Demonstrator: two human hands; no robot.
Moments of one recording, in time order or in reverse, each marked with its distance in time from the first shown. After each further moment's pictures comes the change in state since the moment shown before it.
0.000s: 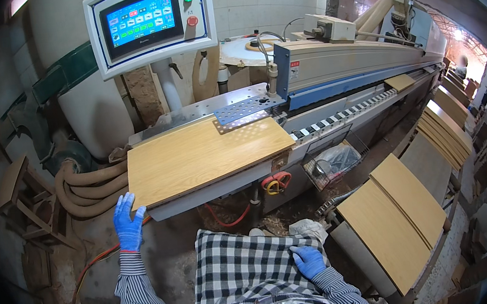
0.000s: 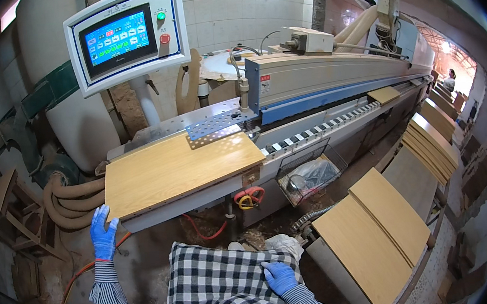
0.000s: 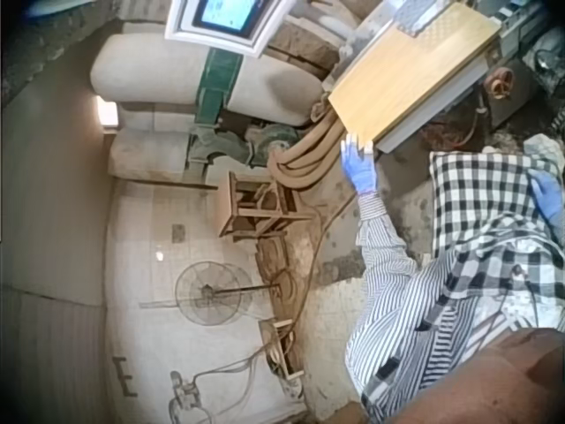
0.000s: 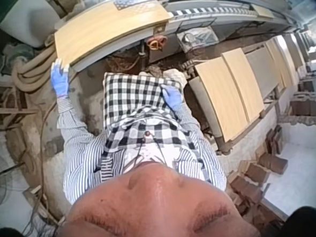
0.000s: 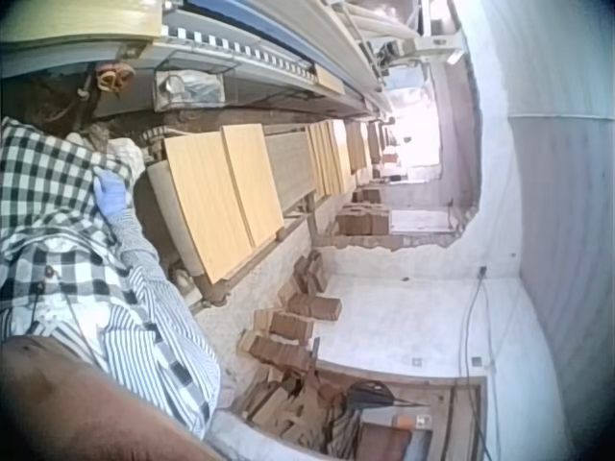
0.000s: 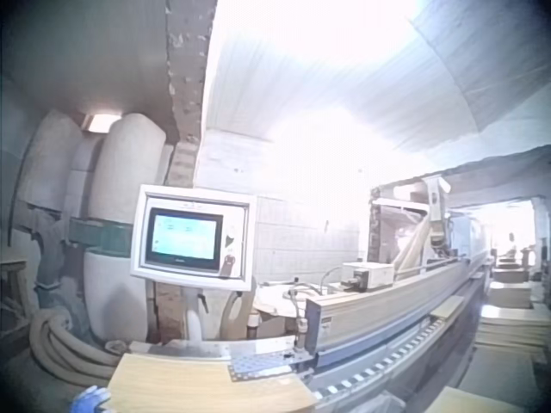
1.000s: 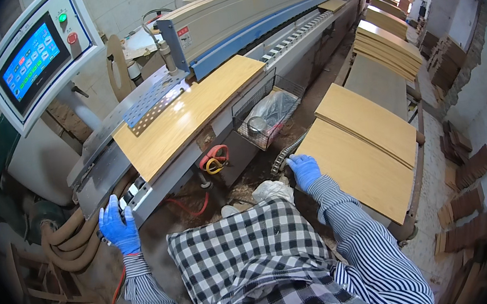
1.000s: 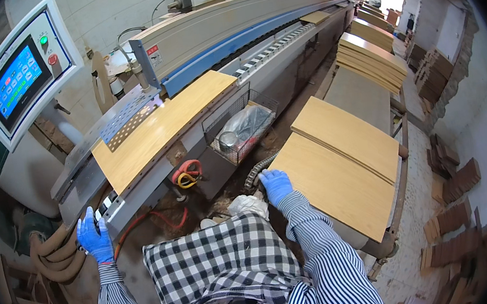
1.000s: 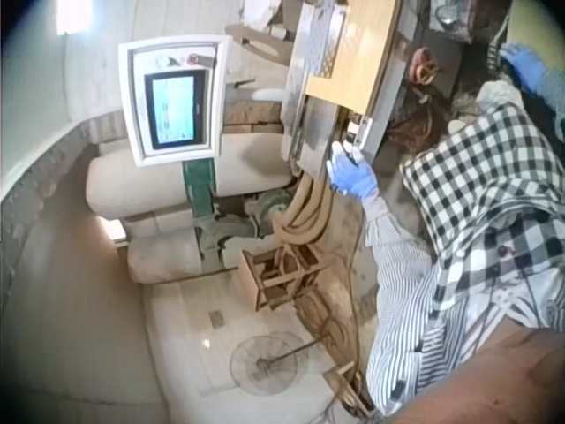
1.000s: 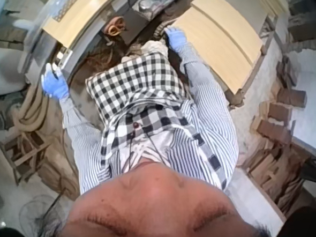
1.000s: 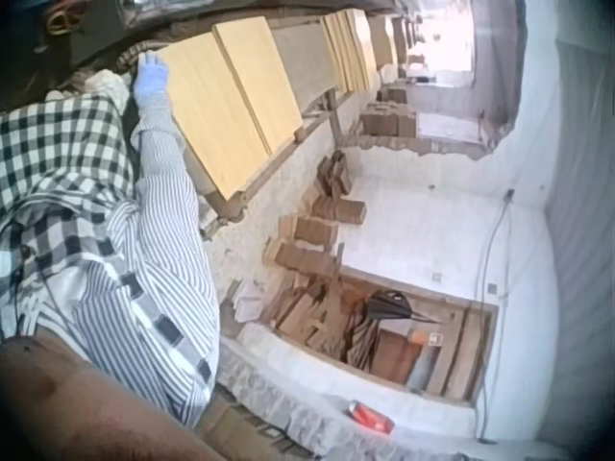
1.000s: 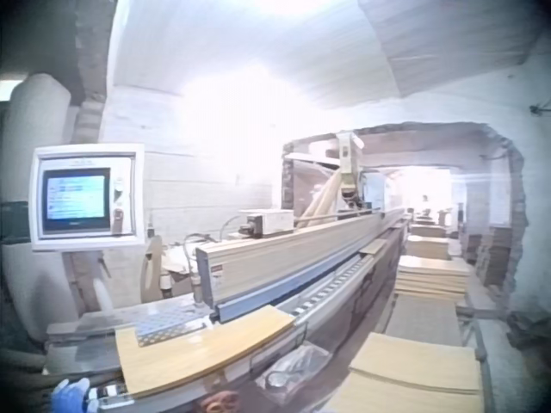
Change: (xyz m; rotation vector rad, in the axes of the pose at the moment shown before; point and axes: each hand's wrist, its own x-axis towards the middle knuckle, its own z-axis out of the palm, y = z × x) left_hand 0.028 0.079 0.098 0.268 0.069 0.494; right_hand 0.049 0.129 -0.087 -0.670 0.206 0.157
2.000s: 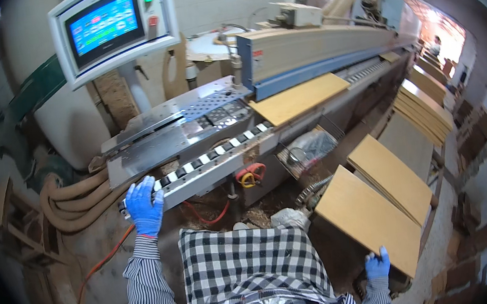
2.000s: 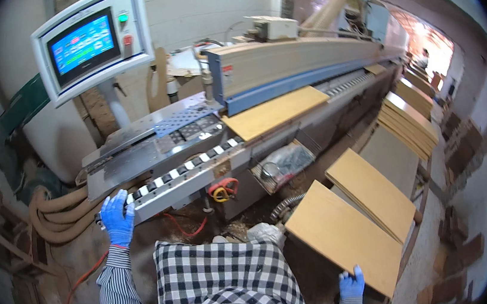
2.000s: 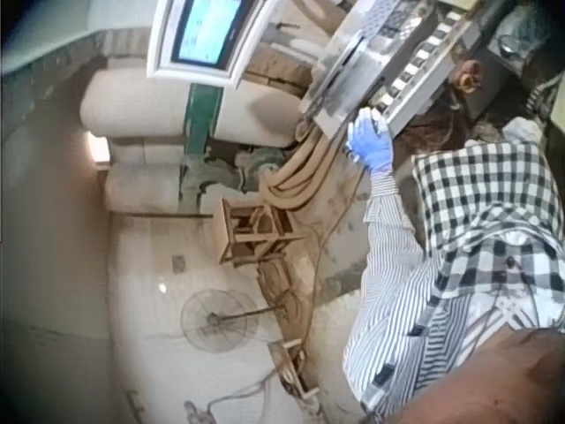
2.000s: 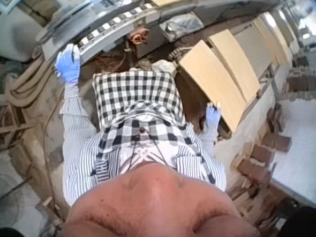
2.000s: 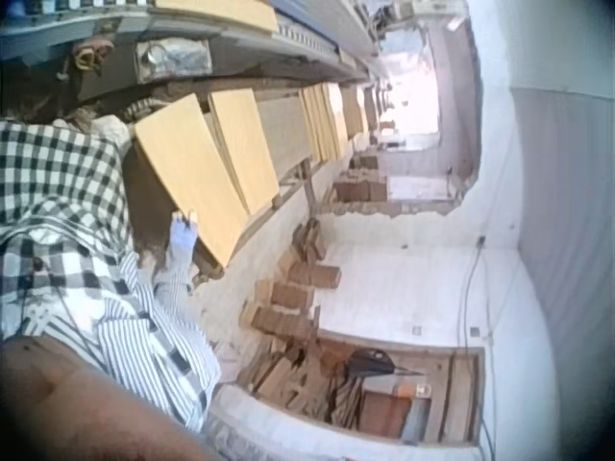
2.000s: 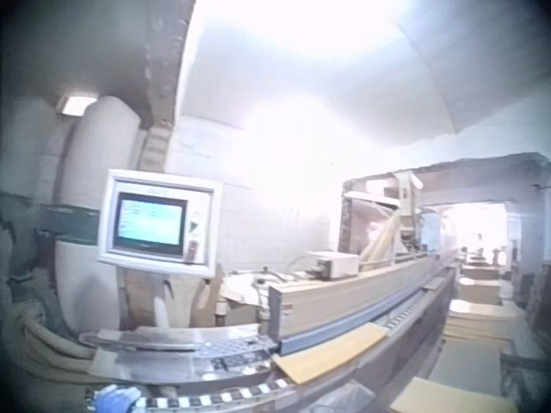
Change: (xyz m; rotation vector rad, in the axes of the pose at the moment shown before) left_hand -0.004 0.002 -0.012 -0.103 -0.041 -0.065; right_hand -0.260 0.048 -0.059 2.170 0.734 1.132
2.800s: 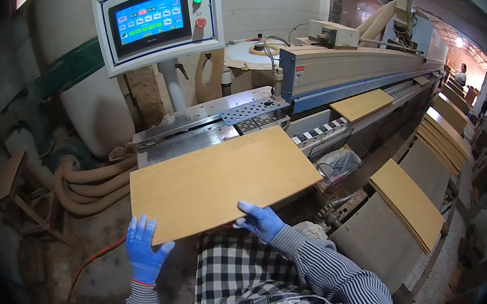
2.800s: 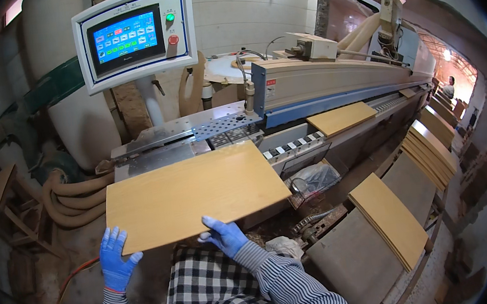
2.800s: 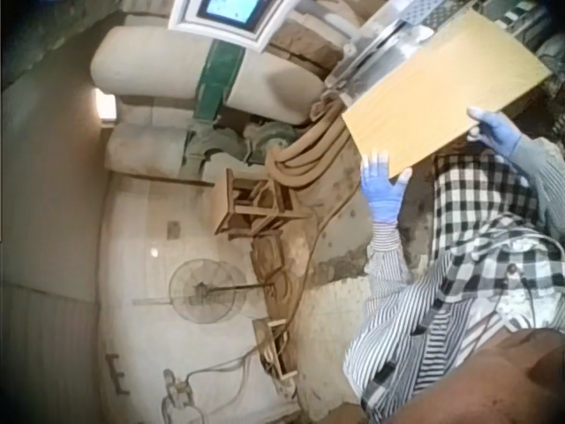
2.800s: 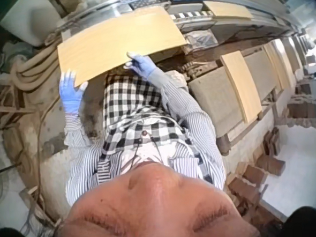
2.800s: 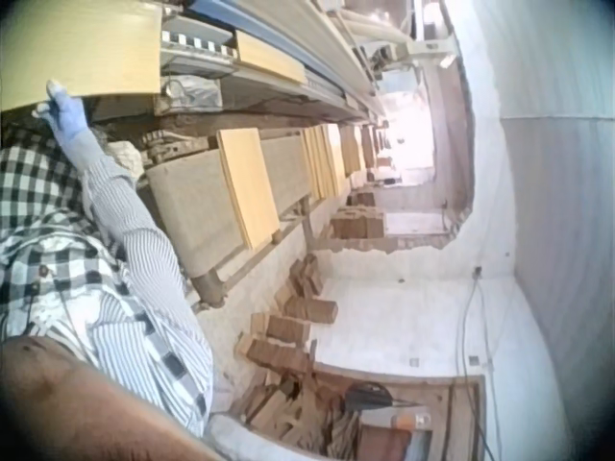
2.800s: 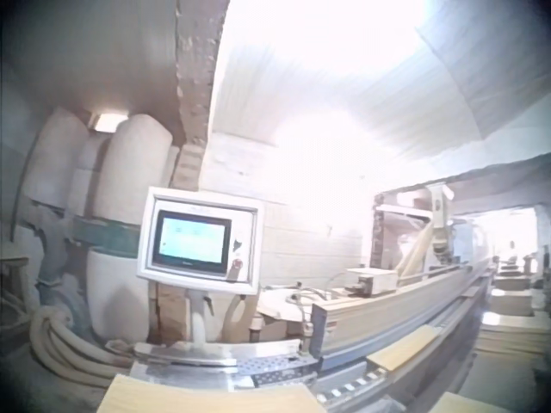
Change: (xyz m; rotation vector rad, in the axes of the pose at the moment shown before) left_hand -0.092 -0.005 -0.120 0.016 -0.122 -0.139; right_hand -0.104 0.239 0.395 -0.354 -1.005 0.785
